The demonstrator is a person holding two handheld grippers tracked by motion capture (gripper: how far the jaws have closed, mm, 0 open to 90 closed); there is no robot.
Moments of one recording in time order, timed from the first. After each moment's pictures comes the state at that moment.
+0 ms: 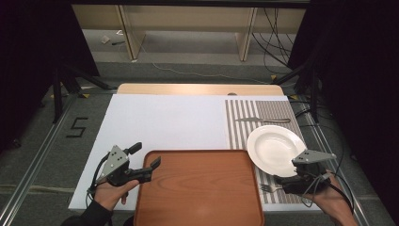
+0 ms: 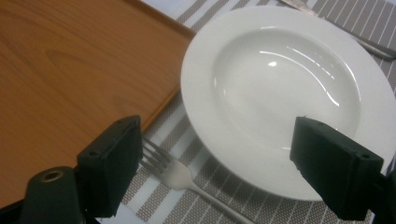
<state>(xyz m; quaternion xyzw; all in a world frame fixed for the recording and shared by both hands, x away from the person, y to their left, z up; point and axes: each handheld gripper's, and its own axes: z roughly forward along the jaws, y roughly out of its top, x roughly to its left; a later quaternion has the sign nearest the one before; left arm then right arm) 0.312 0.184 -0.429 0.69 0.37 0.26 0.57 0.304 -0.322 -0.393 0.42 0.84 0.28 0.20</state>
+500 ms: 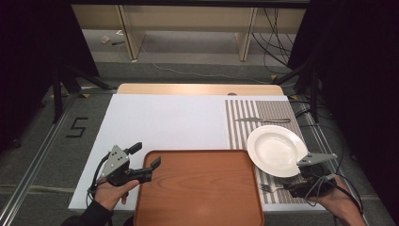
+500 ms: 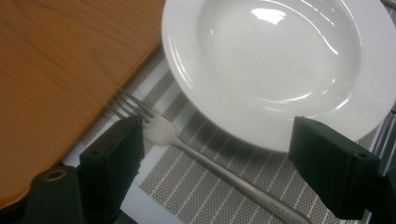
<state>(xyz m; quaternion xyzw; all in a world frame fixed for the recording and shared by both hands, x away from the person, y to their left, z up) 0.313 0.184 -0.430 0.69 0.37 0.26 0.57 0.305 -0.341 -0.401 0.44 0.85 0.22 0.17</state>
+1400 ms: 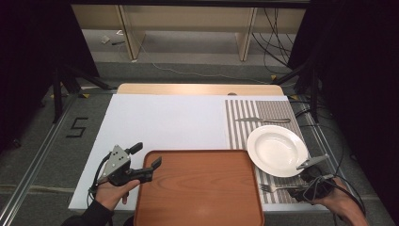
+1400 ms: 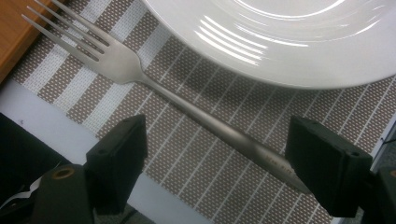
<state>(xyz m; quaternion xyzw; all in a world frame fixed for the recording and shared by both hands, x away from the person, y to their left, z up) 0.314 0.182 -0.431 0.69 0.37 0.25 0.56 0.317 -0.360 -0.436 0.46 0.87 0.14 0.11</state>
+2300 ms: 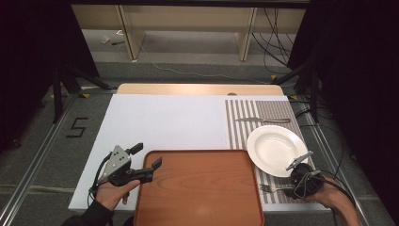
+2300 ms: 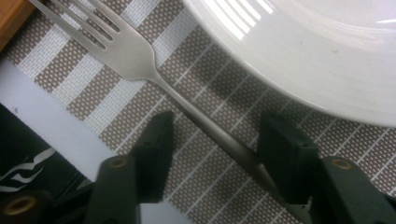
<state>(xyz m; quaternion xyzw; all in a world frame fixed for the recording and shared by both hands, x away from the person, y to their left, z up) 0.314 0.181 -0.431 0.69 0.37 0.25 0.56 0.334 -0.346 -0.450 0.41 0.91 0.09 0.06</state>
